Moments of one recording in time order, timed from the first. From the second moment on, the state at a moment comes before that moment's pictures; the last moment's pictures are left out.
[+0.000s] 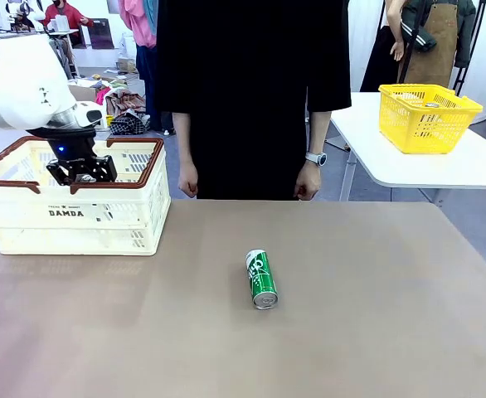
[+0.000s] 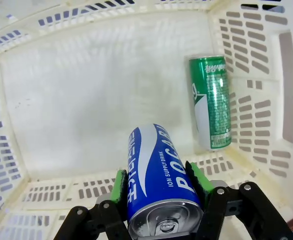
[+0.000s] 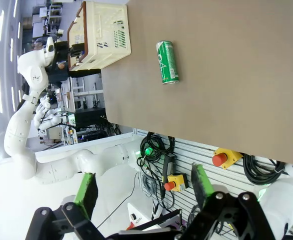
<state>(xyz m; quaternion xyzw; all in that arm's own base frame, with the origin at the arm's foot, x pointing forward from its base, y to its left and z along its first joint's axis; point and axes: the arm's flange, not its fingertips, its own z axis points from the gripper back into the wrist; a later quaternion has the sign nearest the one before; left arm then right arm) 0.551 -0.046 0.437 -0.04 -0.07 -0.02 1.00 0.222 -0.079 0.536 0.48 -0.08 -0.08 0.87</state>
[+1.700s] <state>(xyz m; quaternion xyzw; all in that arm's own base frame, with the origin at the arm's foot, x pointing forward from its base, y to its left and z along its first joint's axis) 0.579 -0.057 0.414 -0.02 -0.09 -0.04 0.99 0.222 -0.079 0.536 0.48 -0.08 -0.08 0.87</state>
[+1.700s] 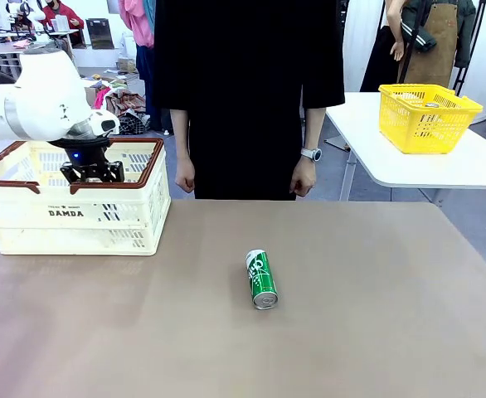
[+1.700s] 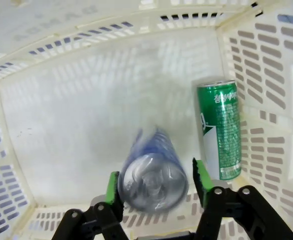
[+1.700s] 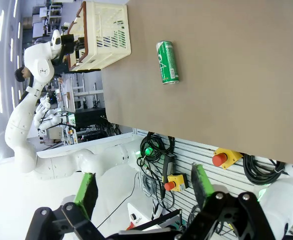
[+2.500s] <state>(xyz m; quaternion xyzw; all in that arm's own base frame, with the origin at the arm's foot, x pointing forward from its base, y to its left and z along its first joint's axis) 0.545 -0.012 0.566 -0.15 -0.21 0.08 0.96 0.222 -0.079 0.536 0.48 -0.08 -0.08 0.87</state>
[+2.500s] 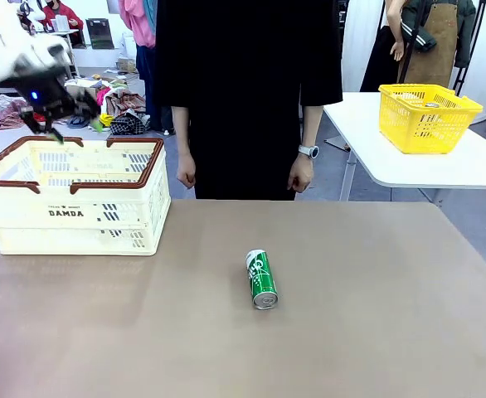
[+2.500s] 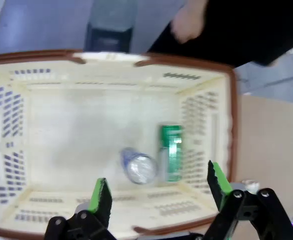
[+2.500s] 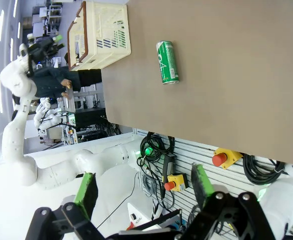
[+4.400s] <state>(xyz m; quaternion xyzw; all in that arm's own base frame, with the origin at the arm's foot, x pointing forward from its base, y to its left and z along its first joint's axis) 0.455 0.042 0.503 -0.64 -0.05 -0.01 0.77 0.222 -0.079 0.536 0.48 -0.08 -0.08 0.87</state>
